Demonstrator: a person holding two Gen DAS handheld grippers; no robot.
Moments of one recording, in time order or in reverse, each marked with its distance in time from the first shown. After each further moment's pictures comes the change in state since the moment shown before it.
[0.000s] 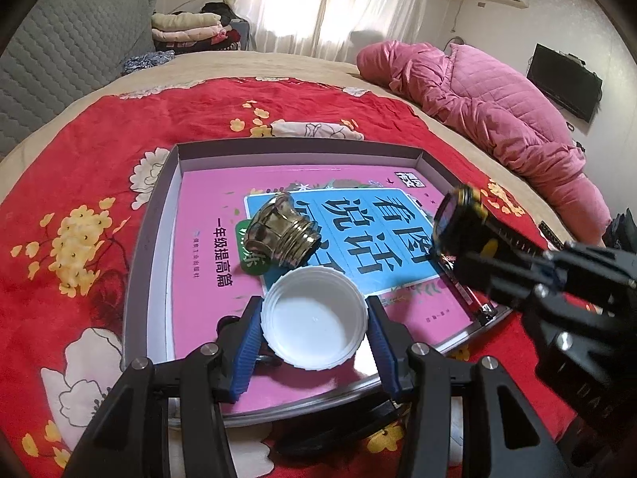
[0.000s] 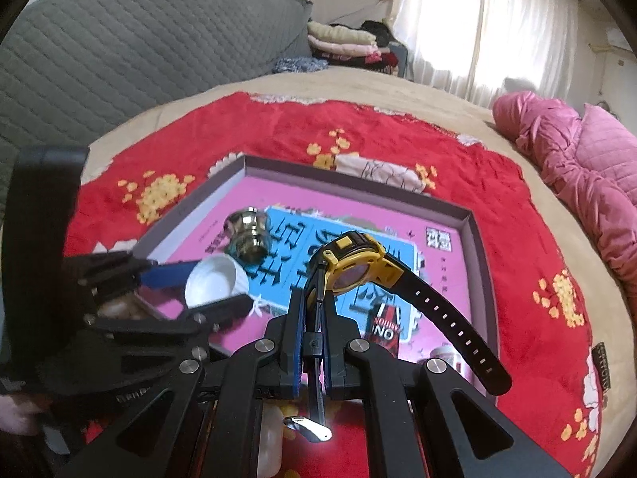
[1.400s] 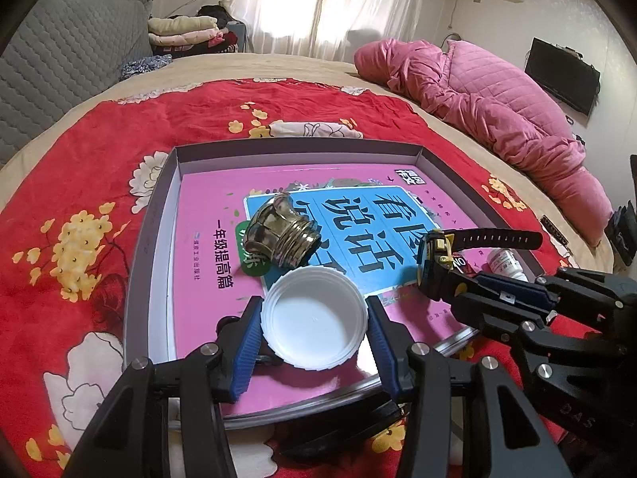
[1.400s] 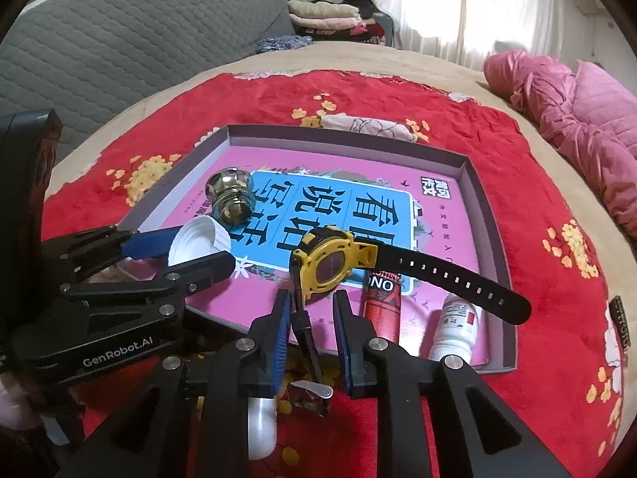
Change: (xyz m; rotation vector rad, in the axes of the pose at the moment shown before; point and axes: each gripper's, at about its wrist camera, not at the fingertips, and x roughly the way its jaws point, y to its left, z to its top) left arm 0.000 -0.001 0.000 0.023 -0.001 0.010; right arm 0.008 -0.013 -0.022 0.081 0.068 0.009
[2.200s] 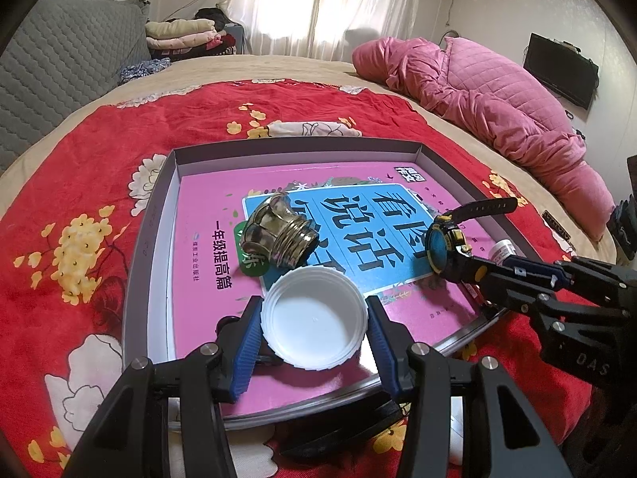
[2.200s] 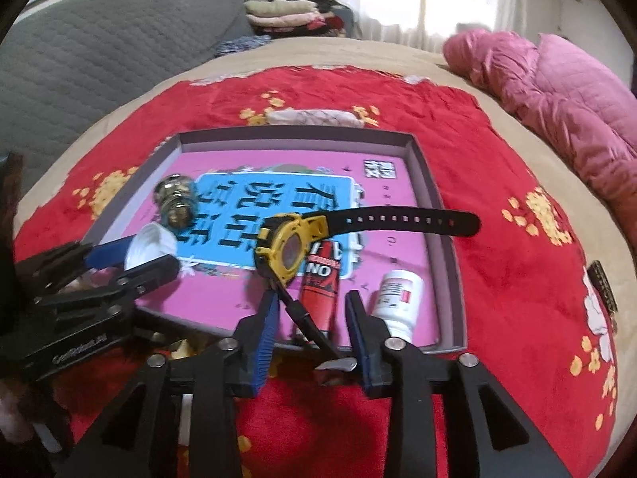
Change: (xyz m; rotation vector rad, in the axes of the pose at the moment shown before) left arm 0.000 -0.003 -0.002 0.014 0.000 0.009; right arm -0.005 -0.036 -0.006 0.130 0.033 -0.098
